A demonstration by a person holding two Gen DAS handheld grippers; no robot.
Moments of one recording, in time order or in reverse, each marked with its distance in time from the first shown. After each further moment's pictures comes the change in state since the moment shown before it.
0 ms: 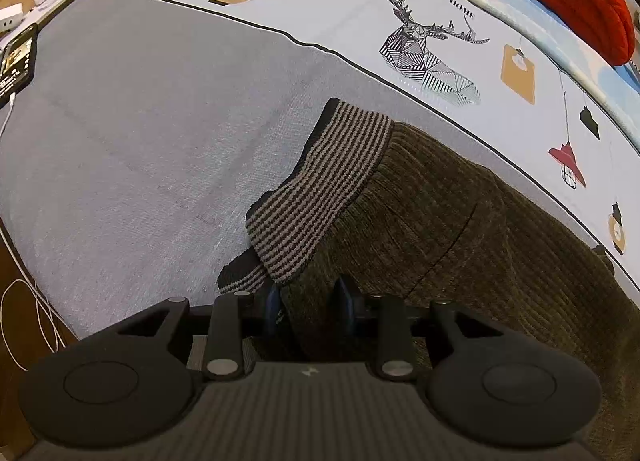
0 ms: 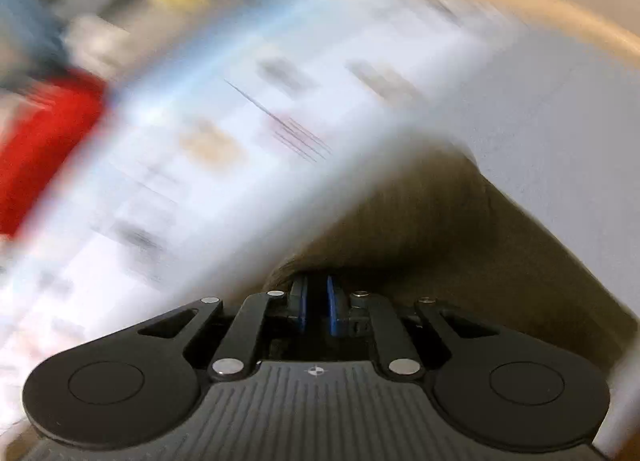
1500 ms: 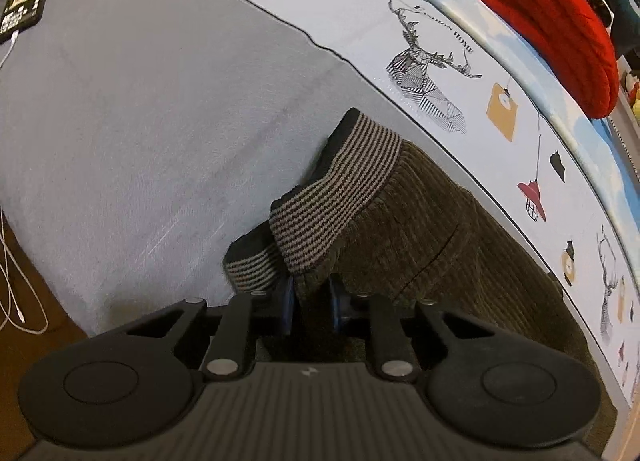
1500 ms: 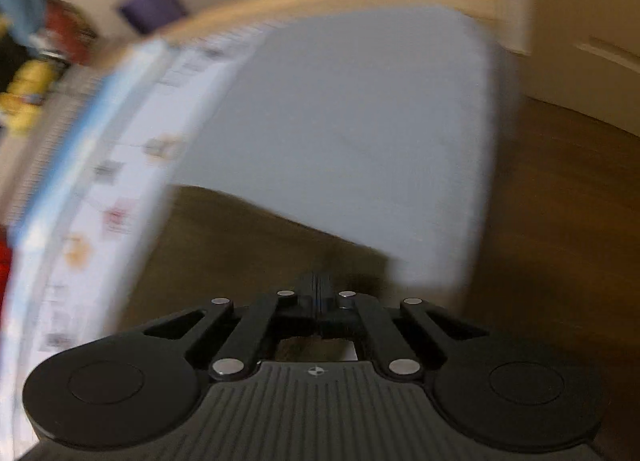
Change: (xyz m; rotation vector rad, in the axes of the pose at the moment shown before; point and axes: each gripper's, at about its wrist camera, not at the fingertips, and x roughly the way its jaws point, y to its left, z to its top) left arm -0.017 0.046 -0.007 -0.162 0.018 -0.173; right arm -0.107 -0.165 -0.063 0.647 0.147 -0.509
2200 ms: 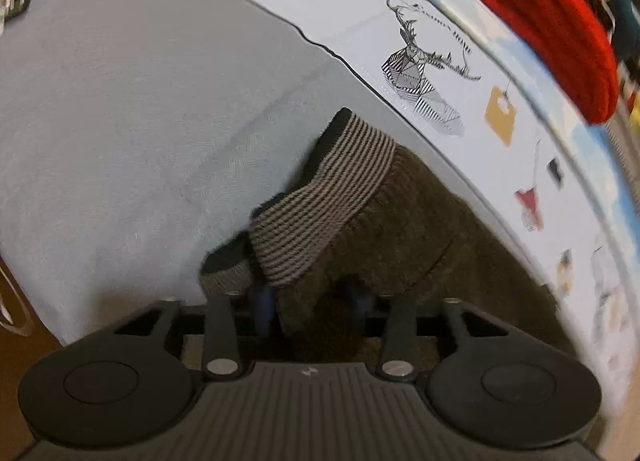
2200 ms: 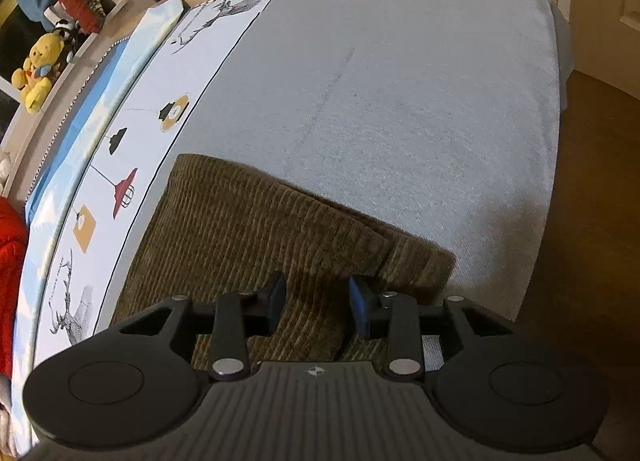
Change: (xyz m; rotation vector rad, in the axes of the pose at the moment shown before) left arm 0.017 -0.013 0.007 0.028 -0.009 0.014; right arm 0.033 0.037 0.005 -0.133 0.021 0.063
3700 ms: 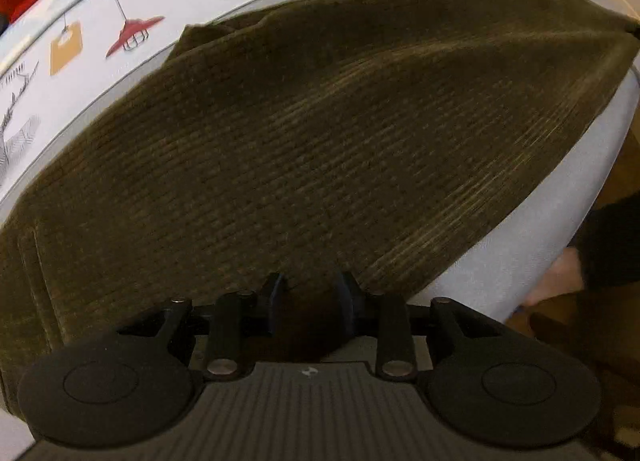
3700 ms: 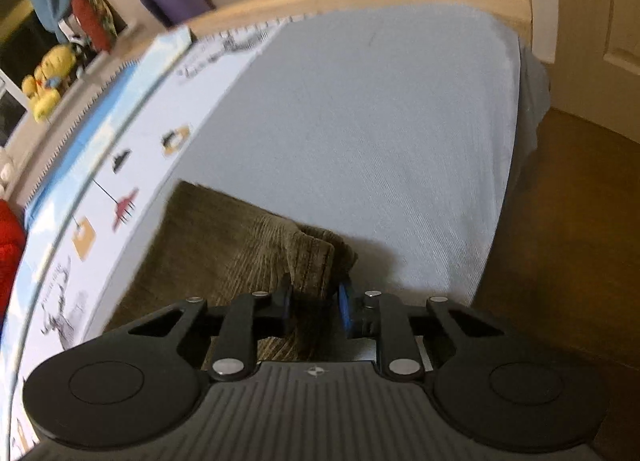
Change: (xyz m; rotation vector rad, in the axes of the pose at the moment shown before) left arm 0.023 -0.198 -0.189 1.273 0.139 -0.109; right arm -0.040 -0.025 -0.008 -0.014 -0.112 -0.001
